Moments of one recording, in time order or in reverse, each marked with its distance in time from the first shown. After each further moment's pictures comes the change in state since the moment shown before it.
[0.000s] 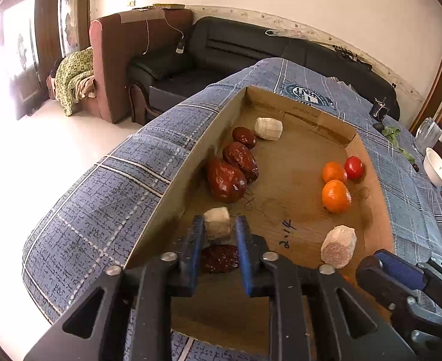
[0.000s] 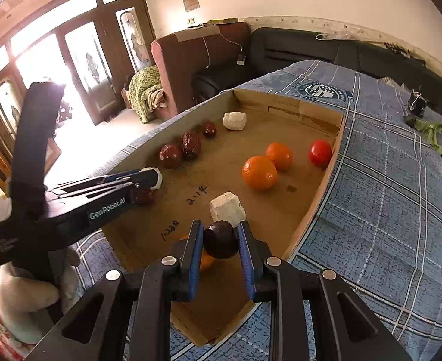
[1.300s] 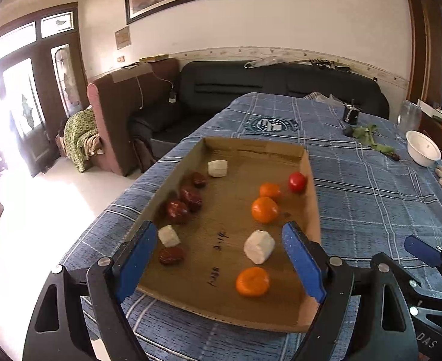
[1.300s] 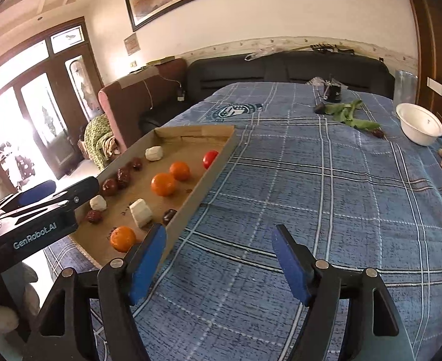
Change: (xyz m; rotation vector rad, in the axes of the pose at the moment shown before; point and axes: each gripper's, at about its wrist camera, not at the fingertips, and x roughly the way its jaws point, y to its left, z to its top) left arm -0.080 -0.085 -0.013 0.185 -0.190 0.078; right arm -0.091 -0.069 -0.047 0.219 -0.176 -0.184
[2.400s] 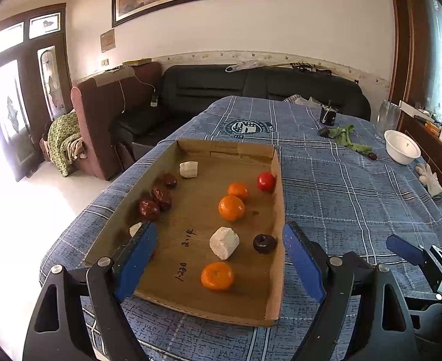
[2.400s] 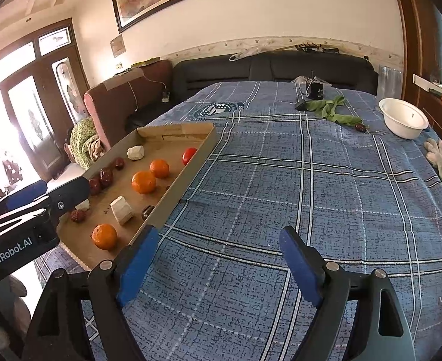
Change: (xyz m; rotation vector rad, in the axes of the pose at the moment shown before) left arm -0.012 -0.017 -0.004 0.012 -0.024 -0.087; right arm -0.004 -0.008 -0.007 0.017 -0.004 -0.071
